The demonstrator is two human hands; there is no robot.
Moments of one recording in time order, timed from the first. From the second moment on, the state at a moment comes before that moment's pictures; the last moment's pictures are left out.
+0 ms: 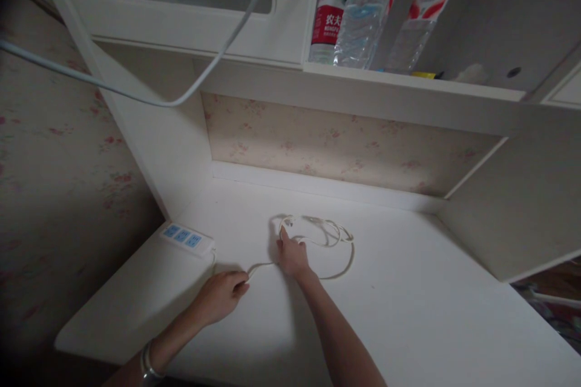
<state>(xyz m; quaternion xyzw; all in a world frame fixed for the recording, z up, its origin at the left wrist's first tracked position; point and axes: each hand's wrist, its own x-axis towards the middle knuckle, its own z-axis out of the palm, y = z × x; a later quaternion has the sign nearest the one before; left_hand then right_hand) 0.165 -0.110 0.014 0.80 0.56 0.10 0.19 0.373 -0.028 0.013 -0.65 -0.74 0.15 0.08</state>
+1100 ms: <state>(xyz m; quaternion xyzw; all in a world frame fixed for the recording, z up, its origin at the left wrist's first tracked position) 0.175 -0.091 -0.001 0.59 0.56 0.37 0.46 0.369 -0.057 -0.016 -0.56 -0.54 0.49 0.38</state>
